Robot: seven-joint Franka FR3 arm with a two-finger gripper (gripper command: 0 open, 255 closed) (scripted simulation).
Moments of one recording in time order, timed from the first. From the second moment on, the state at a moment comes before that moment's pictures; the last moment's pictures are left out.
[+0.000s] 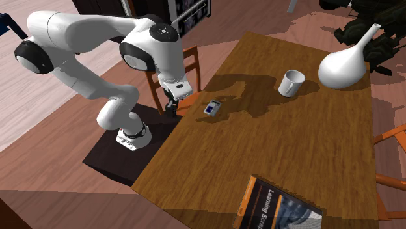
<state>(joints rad) 0.02 -0.74 -0.01 -2.34 0.06 1.56 -0.07</state>
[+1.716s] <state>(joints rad) 0.24 -0.37 -0.06 -2.21 -0.01 1.83 -0.75</state>
